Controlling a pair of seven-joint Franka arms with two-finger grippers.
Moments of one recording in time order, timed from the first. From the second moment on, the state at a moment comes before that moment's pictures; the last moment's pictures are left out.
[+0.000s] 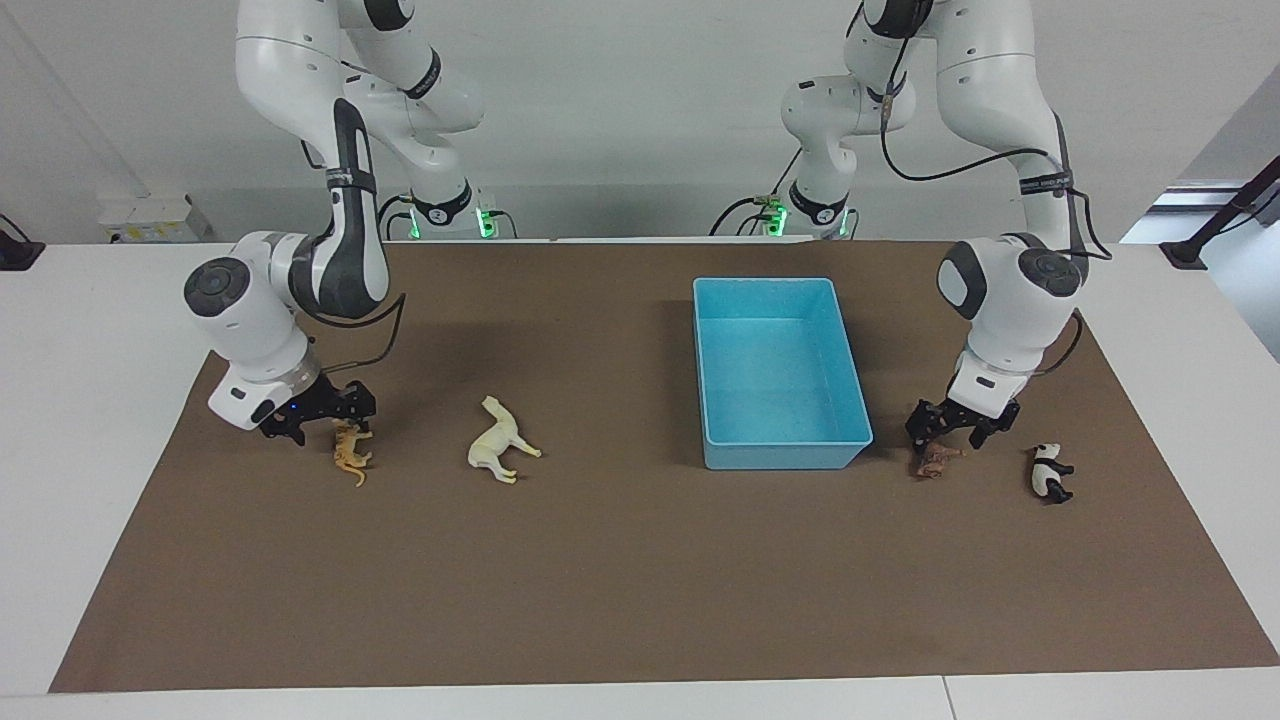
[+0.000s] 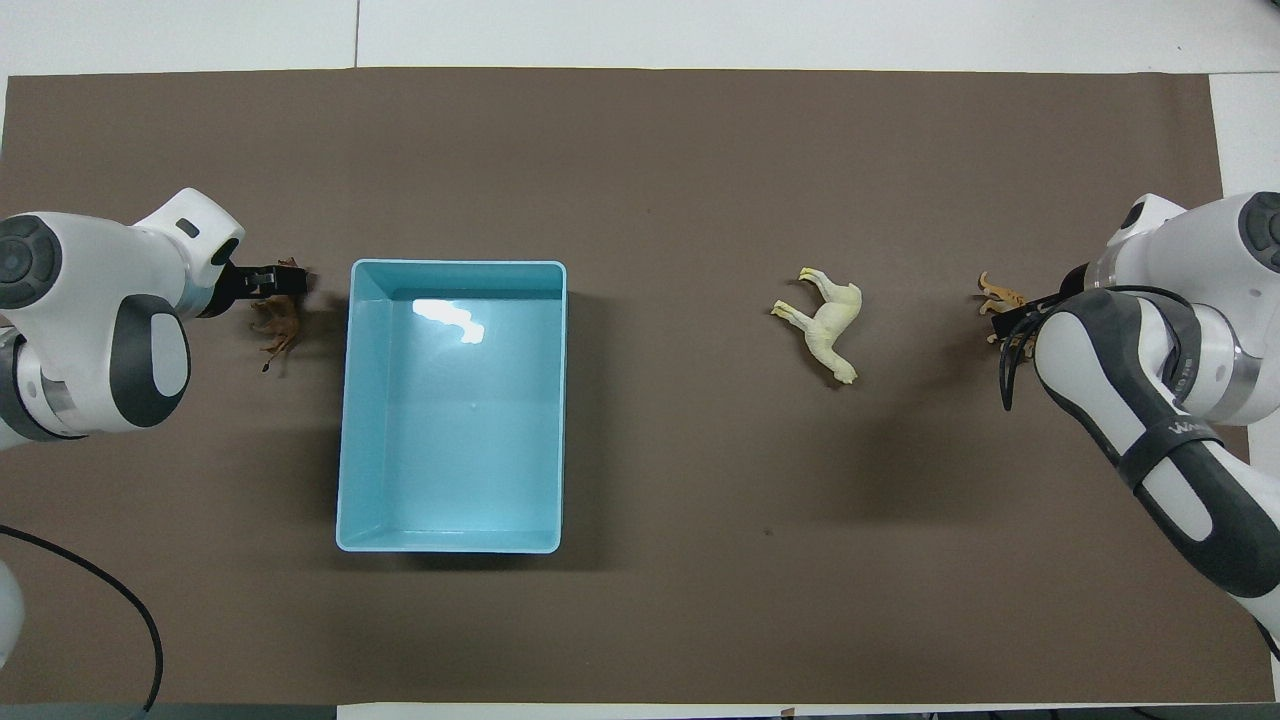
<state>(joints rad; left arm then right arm) 0.02 0.30 -0.02 -2.03 0.00 2.52 0.00 0.02 0.29 -0.15 -2.02 0.03 2.31 -0.38</state>
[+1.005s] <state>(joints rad) 0.02 0.31 -0.02 -2.03 0.02 2.53 0.00 0.02 0.30 -0.15 -2.08 0.04 2.37 -0.39</state>
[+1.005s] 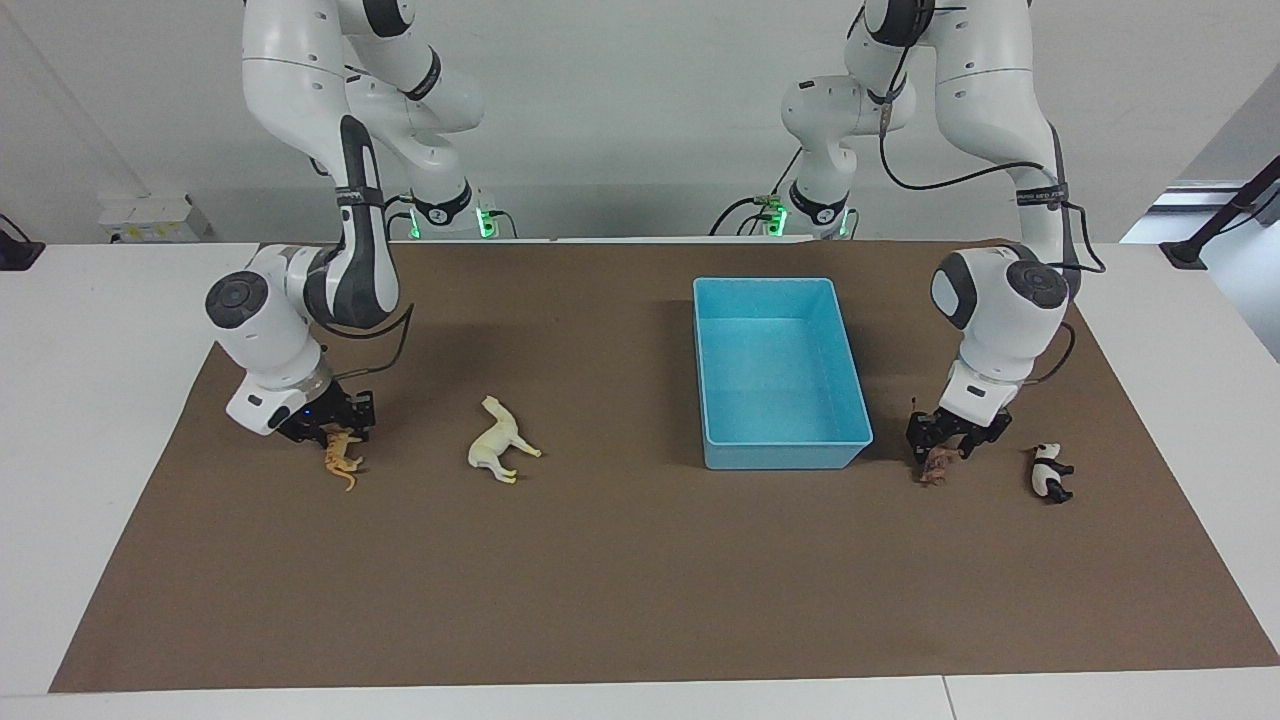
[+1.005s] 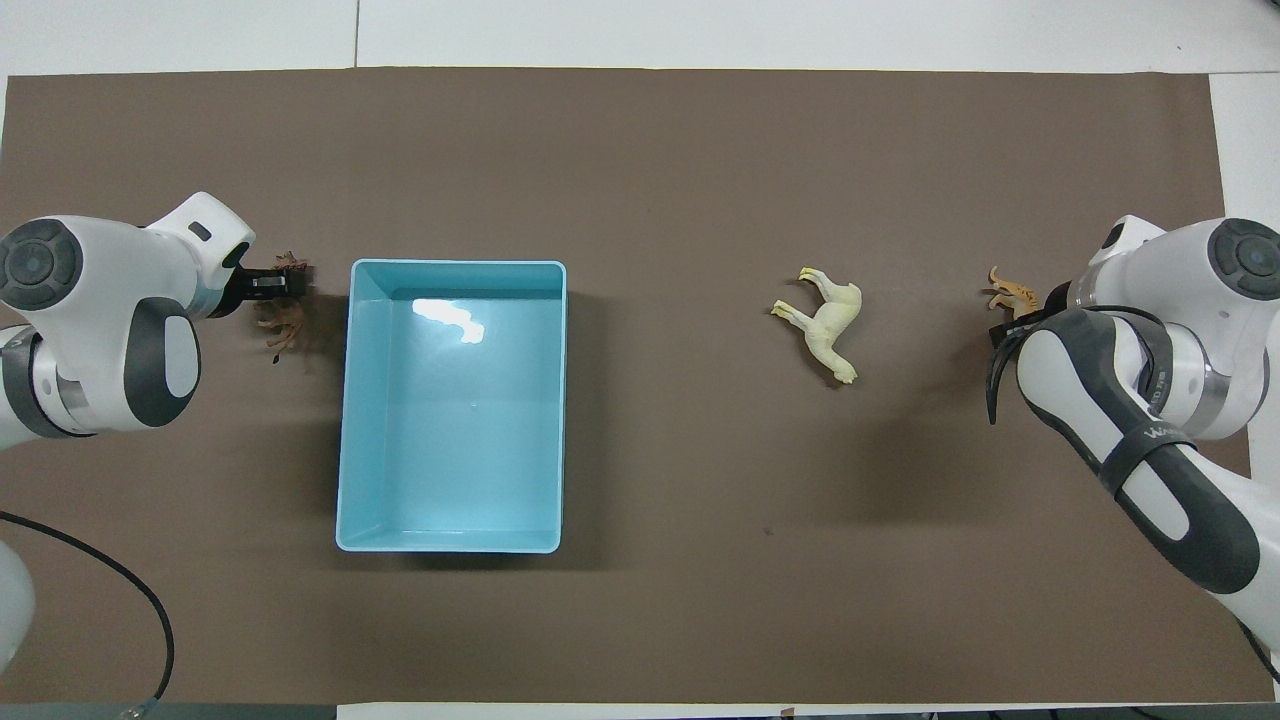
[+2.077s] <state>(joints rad) -0.34 0.14 -0.07 -1.69 0.03 1.82 -0.53 0.02 0.08 -0.15 -1.65 0.03 1.70 -0.30</state>
